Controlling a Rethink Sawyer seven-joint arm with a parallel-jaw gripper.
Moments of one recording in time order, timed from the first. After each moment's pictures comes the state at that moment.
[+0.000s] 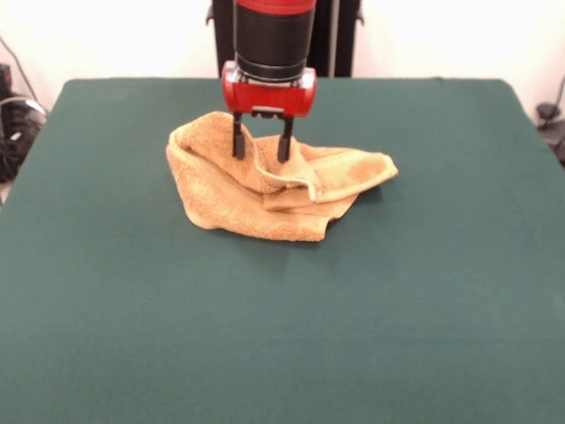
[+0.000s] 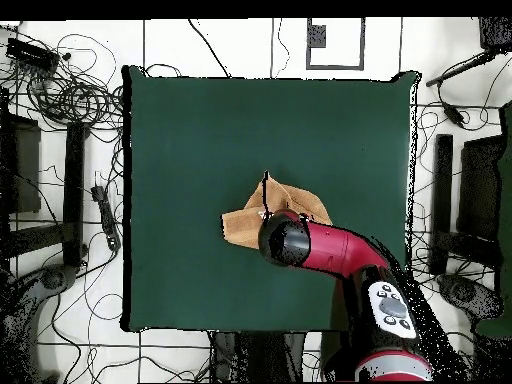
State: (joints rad) arm -0.27 -0.57 -0.03 1.76 -0.12 0.30 1.57
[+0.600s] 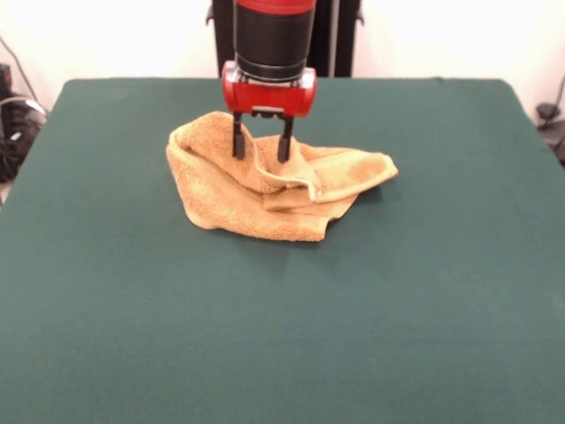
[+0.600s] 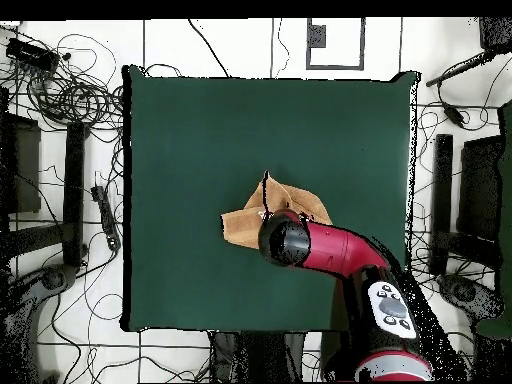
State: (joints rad) arm -0.27 -0.57 -0.03 1.76 -0.12 0.30 1.57
